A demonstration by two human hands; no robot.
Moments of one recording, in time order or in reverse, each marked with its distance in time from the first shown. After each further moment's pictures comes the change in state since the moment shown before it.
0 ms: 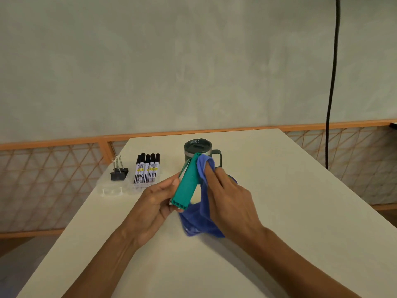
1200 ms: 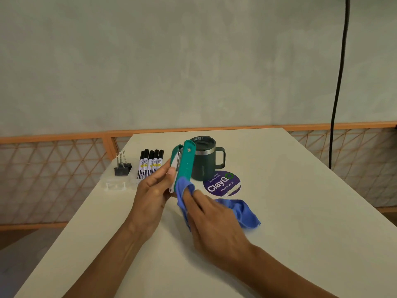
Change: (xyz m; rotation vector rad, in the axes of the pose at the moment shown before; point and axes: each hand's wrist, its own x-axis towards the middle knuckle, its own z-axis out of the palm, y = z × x) left_hand -0.002 0.007 0.010 -0.003 0.200 0.205; right_hand -0.033 -0.038 0.012 0.023 -0.110 -0.201
